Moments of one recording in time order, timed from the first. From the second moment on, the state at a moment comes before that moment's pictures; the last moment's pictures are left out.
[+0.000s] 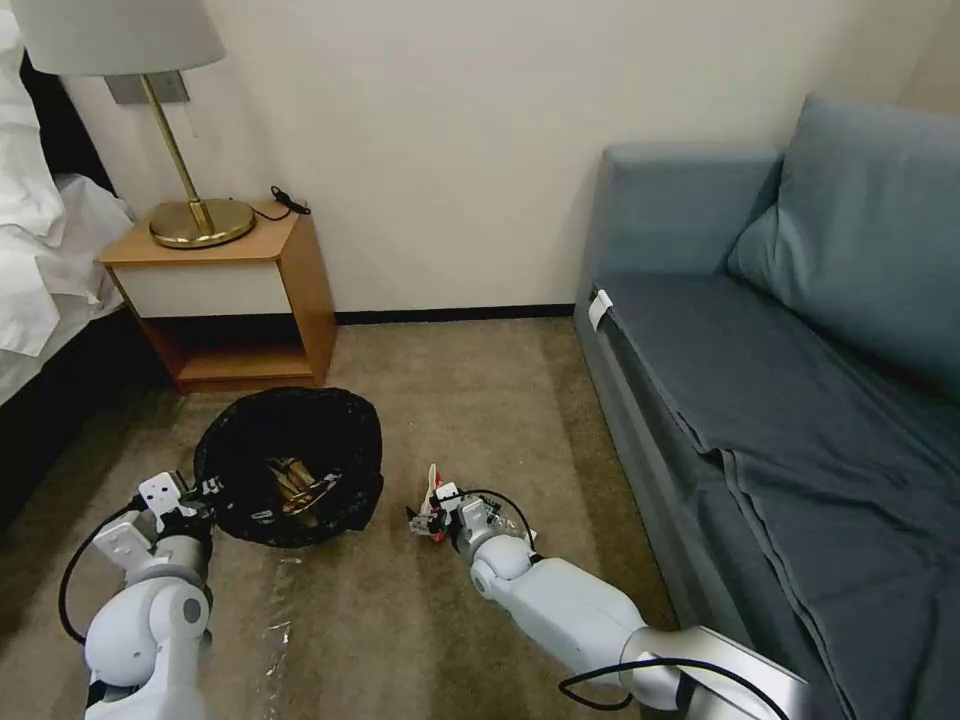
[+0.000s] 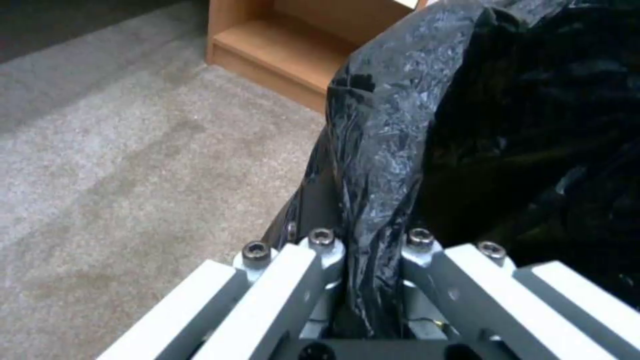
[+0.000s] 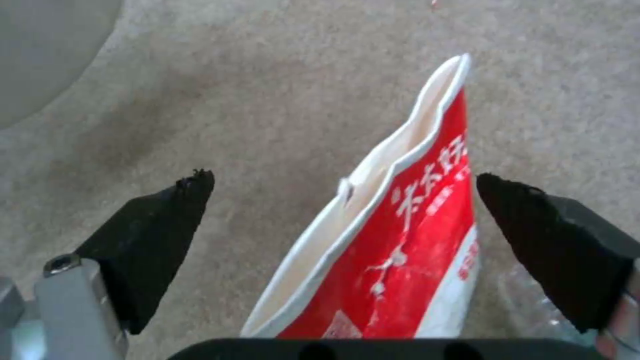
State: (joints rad) left arm 1.34 -1.47 -0.90 -1.94 -0.51 0.45 -0.14; right arm -0.57 1.52 -0.56 0.73 0.69 0.05 0.06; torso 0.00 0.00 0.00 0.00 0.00
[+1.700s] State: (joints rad) left arm 1.34 -1.47 -0.90 -1.94 -0.51 0.44 -0.14; right arm -0.58 1.56 -0.47 0.60 0.65 0.14 -0.03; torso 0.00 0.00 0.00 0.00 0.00
